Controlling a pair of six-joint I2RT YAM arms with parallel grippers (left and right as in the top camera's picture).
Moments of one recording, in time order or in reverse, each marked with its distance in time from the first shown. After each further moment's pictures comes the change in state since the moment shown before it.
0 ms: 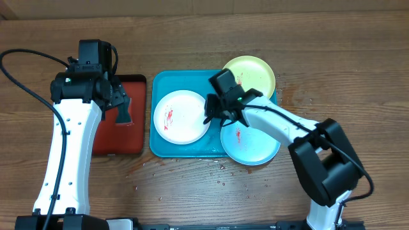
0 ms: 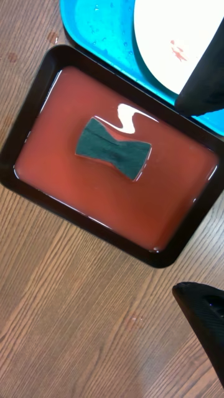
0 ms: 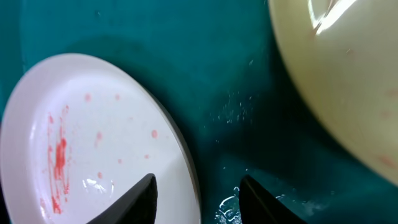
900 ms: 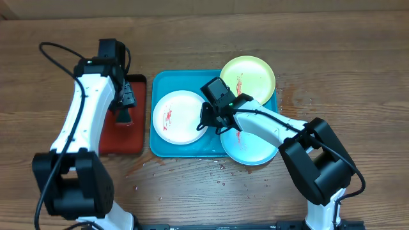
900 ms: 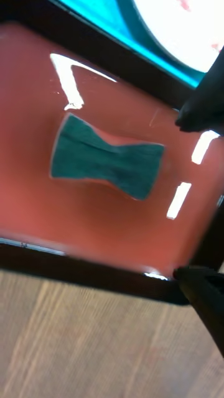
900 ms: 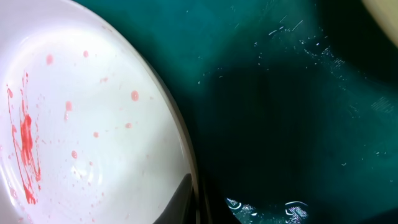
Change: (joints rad) left arm 0.000 0.286 0.000 0.079 0.053 0.142; right arm 0.051 0.032 0.002 -0.044 0.011 0.053
